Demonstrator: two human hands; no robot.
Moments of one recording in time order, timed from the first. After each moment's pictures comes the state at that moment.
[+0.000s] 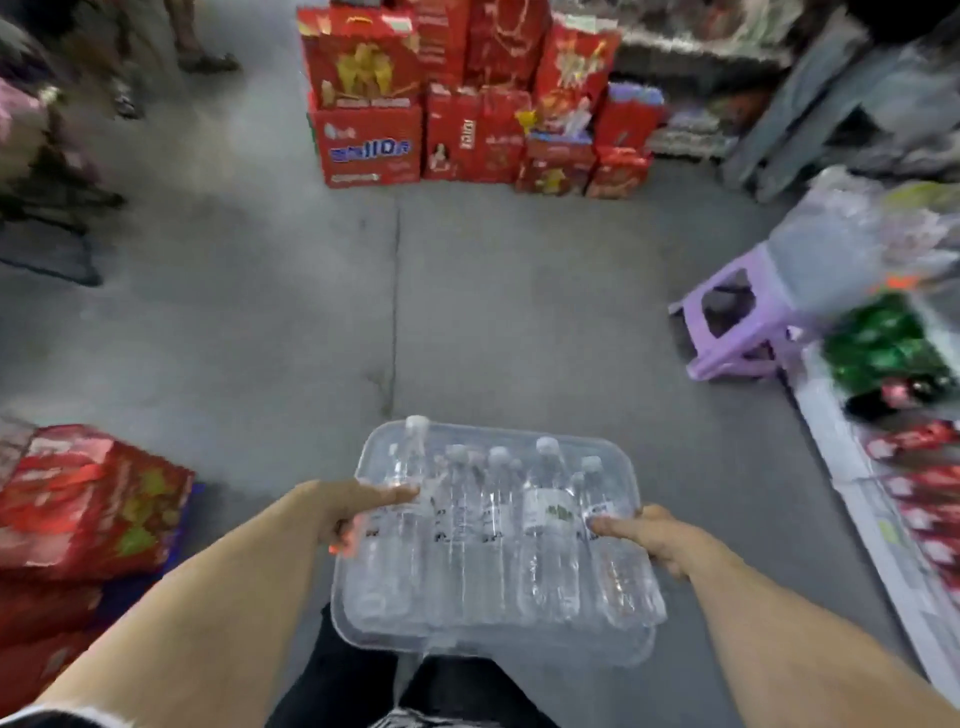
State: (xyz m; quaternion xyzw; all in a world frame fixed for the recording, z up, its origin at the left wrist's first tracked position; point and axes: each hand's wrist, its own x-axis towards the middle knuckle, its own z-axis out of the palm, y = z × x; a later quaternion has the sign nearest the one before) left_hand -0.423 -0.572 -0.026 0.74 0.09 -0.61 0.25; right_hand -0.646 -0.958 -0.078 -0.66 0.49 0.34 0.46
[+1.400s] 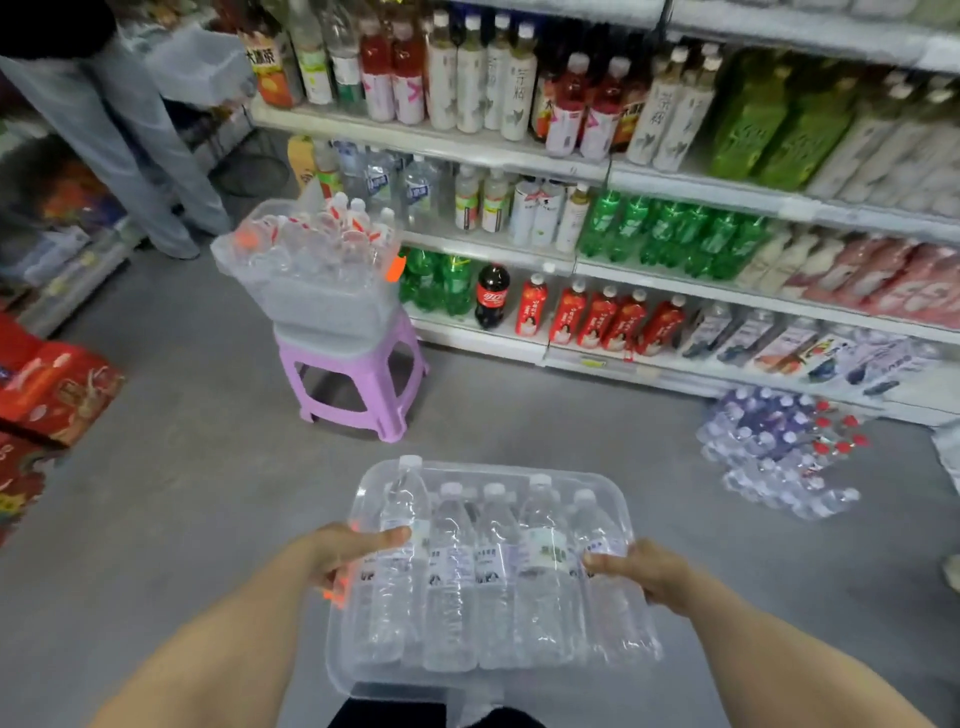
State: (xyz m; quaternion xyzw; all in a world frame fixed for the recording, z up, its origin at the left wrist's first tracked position) left_hand -0.311 -1.439 -0.039 0.68 -0.41 -0.59 -0.12; right_hand -0.719 -1.349 -0.058 -0.29 0.77 -0.05 0.57
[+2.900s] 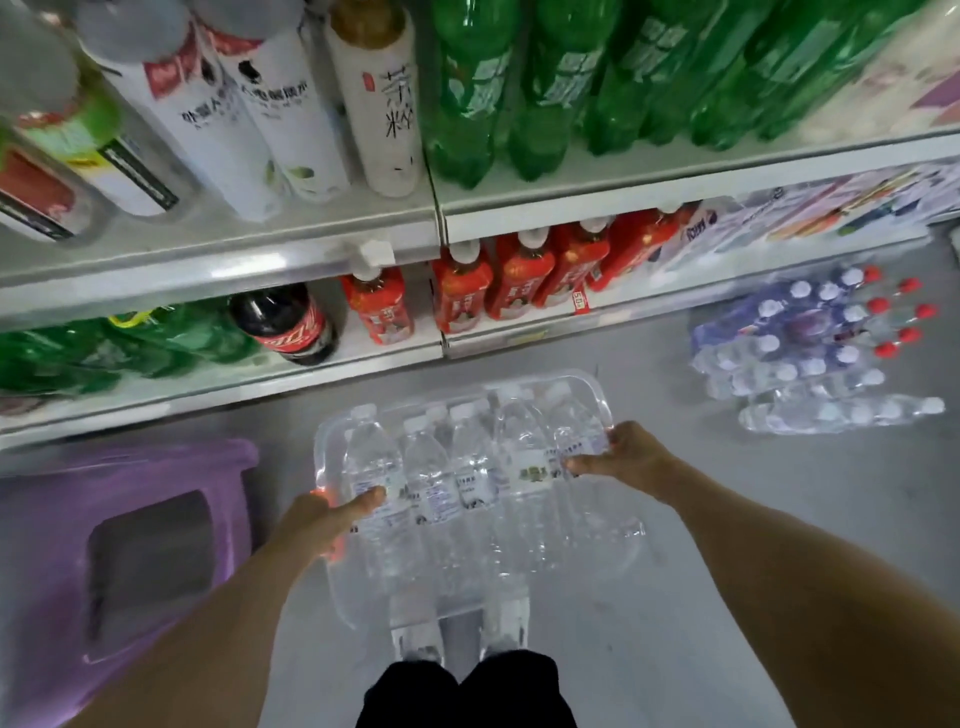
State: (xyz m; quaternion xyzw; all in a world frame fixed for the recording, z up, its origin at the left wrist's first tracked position) left_hand -0.608 -1.989 -0.442 0.67 -0.47 -0.53 -0.21; right_hand -0.977 -1.820 -0.442 -0.19 0.81 -0.14 0.54
